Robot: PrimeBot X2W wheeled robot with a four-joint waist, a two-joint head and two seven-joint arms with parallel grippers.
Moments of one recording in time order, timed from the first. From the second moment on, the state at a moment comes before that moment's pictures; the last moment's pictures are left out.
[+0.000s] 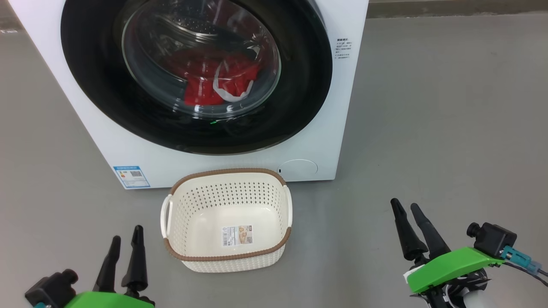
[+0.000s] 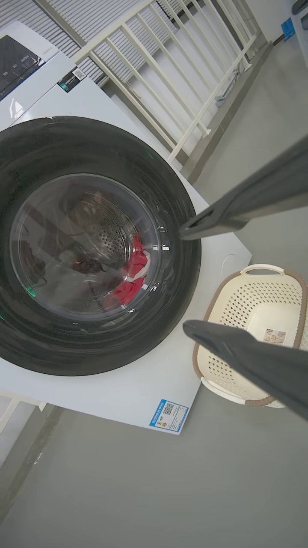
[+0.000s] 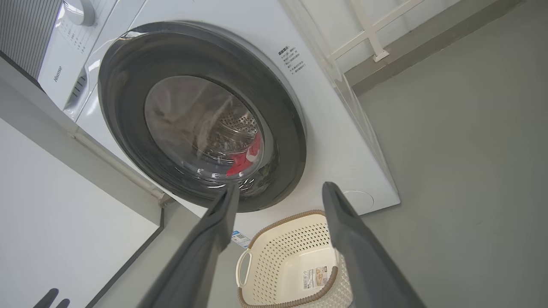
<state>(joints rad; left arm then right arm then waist) -0.05 0.06 -0.06 0.20 -0.74 -0.12 -0.12 -0.15 -0.10 0.10 0.28 0.79 0.13 -0.12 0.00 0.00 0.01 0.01</state>
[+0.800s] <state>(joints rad) -0.05 0.07 -0.09 0.17 -0.47 -0.12 -0.19 -0.19 -0.10 0.15 0.29 0.50 0.13 -0.19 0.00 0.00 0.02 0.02</state>
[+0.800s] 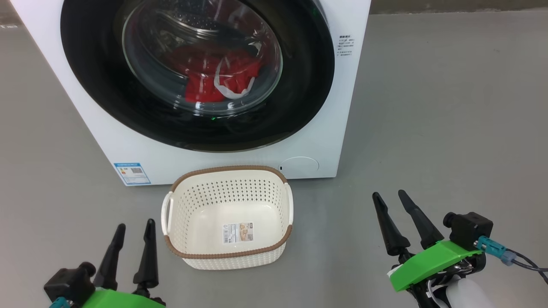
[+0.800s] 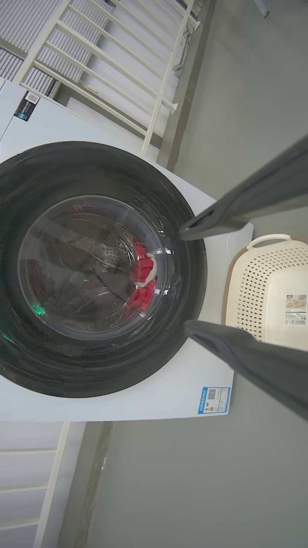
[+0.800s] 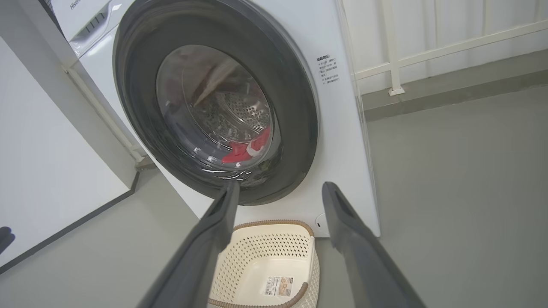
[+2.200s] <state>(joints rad) -0.07 0.07 -0.10 0.14 -0.25 -0.13 -0.25 -0.23 -0.10 0.19 0.30 0.26 0.13 -0.25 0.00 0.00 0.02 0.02</state>
